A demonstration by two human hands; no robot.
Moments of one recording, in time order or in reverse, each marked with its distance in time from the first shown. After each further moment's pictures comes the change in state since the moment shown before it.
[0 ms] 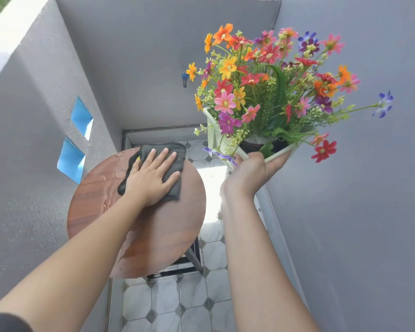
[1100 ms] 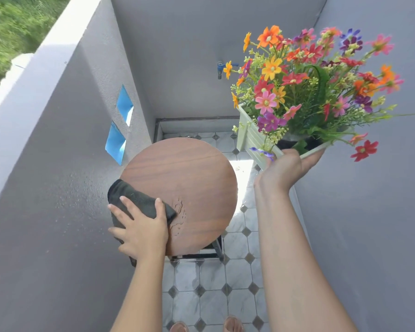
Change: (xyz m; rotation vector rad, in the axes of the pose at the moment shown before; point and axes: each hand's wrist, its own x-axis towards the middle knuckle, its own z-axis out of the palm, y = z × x) left_hand -0.146 -0.014 0.014 -0.317 0.162 -1.087; right_hand -0.023 0.010 0.005 0.081 -0.065 0.053
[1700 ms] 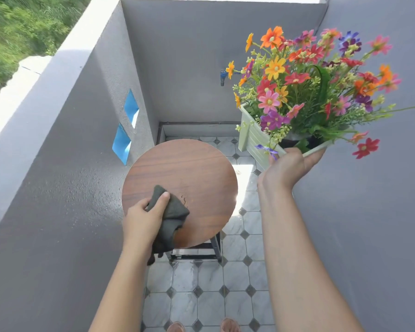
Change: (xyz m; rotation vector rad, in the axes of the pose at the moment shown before) left_hand -0.011 0.019 -0.074 -0.522 -0.216 0.101; right_hand 0.002 -0.005 0.013 -0.050 -0.037 -0.006
